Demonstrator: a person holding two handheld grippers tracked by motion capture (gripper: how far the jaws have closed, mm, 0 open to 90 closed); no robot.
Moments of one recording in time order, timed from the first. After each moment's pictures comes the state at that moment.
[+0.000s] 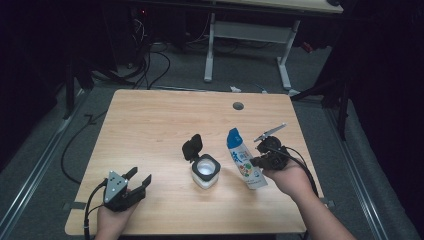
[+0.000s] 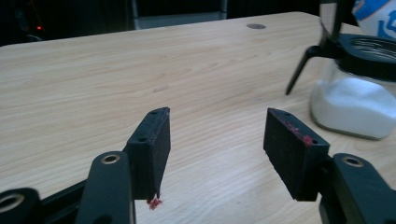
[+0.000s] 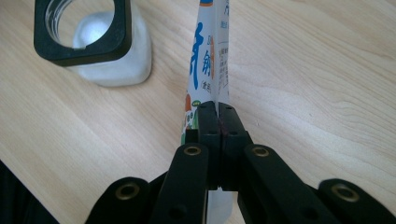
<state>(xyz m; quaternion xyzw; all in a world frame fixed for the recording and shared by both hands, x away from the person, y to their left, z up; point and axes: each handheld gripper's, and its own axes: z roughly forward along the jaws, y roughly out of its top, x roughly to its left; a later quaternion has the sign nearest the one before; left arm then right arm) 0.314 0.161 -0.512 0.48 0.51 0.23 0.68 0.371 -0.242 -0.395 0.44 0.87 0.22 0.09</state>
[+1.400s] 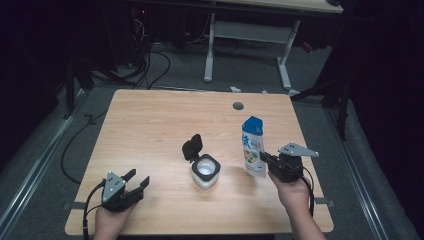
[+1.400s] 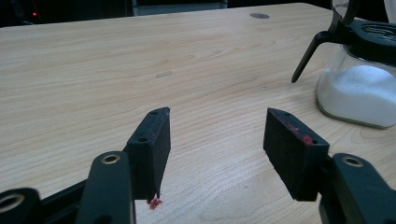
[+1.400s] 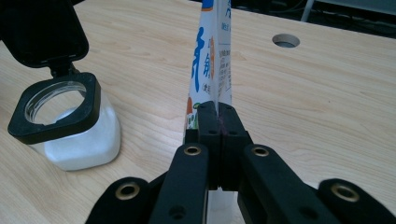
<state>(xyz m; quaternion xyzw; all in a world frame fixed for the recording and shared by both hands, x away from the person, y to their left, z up) 0.313 0.162 -0.520 0.49 0.52 0.22 0.67 0.335 -0.282 -0.430 0.47 0.74 0.42 0.23</state>
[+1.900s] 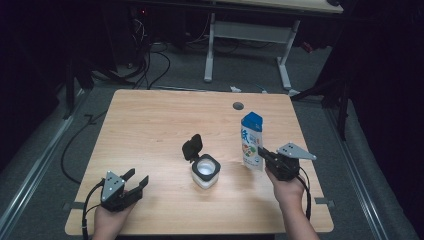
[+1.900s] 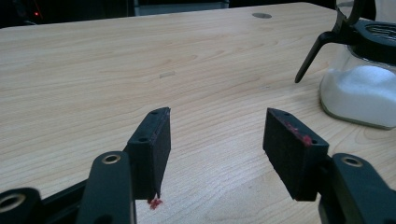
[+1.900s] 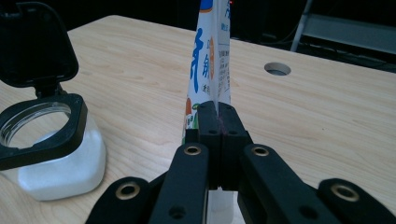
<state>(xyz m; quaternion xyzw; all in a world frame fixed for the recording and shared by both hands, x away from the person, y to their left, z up) 0.315 0.165 -0.519 0.49 0.52 0.22 0.67 0.344 -0.279 -0.444 0.45 0.72 0.46 0.27</state>
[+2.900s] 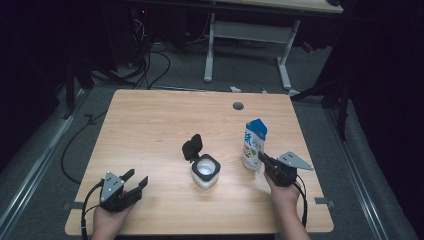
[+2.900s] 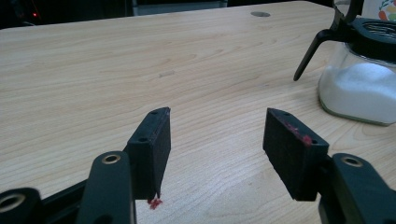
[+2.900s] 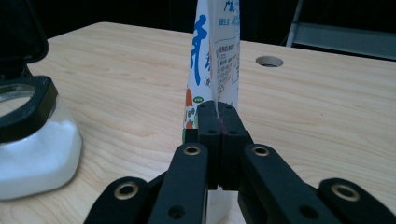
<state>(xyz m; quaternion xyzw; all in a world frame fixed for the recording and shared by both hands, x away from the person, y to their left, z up) 0.312 0.167 -0.519 0.49 0.52 0.22 0.67 0.341 -0.290 -0.489 0.45 0.69 0.48 0.29</state>
